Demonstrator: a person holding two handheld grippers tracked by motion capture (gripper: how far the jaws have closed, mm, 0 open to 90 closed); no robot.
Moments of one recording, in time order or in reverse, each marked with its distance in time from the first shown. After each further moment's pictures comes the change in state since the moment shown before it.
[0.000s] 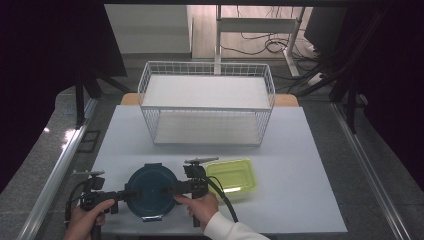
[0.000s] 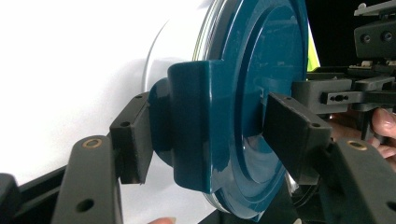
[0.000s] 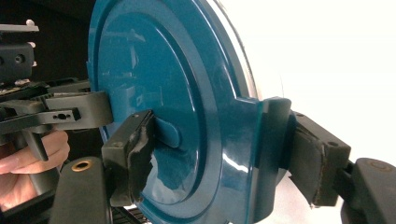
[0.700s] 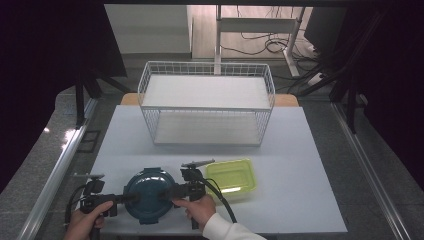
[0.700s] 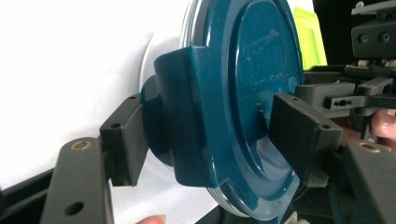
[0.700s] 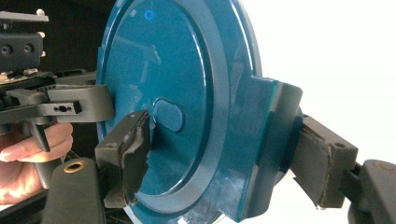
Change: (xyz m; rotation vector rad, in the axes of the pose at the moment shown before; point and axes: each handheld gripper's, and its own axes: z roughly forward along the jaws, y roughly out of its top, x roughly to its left) left arm 0.016 -0.009 0.004 0.040 -0.003 -0.053; right arm -0.008 -0.005 0.017 0.057 0.033 0.023
